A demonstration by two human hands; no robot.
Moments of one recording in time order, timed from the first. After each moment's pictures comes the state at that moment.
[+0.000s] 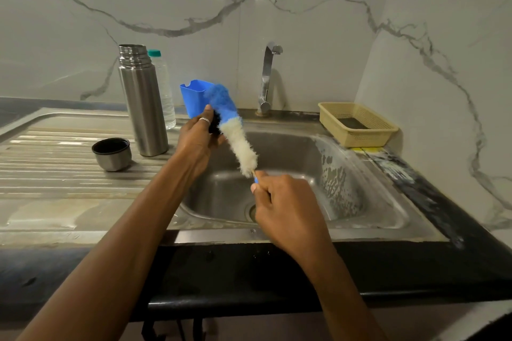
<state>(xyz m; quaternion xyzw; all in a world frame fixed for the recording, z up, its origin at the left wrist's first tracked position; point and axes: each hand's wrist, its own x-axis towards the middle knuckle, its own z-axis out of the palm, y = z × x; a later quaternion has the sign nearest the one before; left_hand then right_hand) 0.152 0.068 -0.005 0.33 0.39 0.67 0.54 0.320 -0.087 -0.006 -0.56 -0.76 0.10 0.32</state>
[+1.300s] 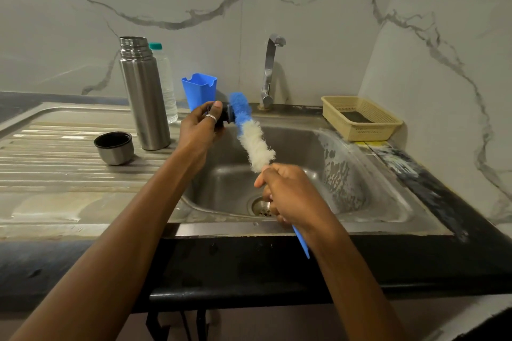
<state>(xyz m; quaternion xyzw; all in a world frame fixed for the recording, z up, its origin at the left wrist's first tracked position) 0.147 0.074 -0.018 0.43 0.44 0.66 0.43 0.322 -0.073 -0.001 -0.58 -0.56 0.46 0.38</state>
